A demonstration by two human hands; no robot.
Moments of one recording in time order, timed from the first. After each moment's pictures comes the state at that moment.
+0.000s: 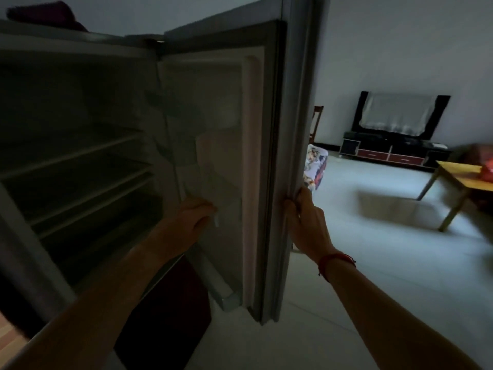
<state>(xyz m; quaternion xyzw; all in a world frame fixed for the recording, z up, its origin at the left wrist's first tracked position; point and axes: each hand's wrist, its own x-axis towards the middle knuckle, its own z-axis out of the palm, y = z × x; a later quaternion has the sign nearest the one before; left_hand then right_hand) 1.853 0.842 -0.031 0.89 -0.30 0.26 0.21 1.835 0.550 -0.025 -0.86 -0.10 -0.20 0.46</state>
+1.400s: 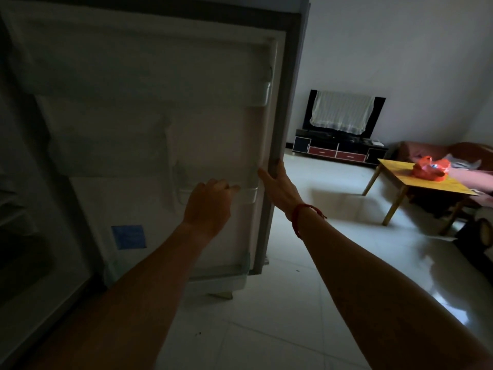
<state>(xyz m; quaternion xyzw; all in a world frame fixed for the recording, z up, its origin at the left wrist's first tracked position) 2.091 0.614 -0.015 0.91 -0.27 0.31 0.06 2.106 0.439 0.000 -0.85 0.04 -0.13 0.52</state>
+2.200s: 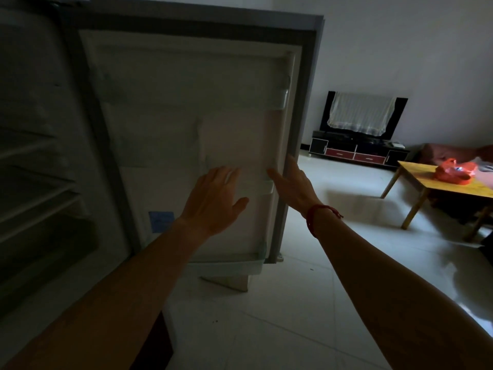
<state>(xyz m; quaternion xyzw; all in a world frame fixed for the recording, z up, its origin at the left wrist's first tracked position) 2.013 0.667 0.013 0.92 -0.25 0.28 0.10 2.036 0.471 0.024 -0.88 0.02 -0.15 0.45</state>
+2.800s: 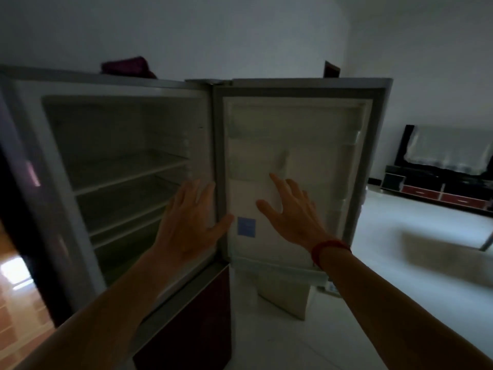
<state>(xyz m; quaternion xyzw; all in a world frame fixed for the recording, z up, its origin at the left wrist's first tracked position) 1.815 0.859 0.056 0.94 -0.04 0.33 0.06 1.877 0.635 0.063 -0.92 -0.18 -0.18 0.28</state>
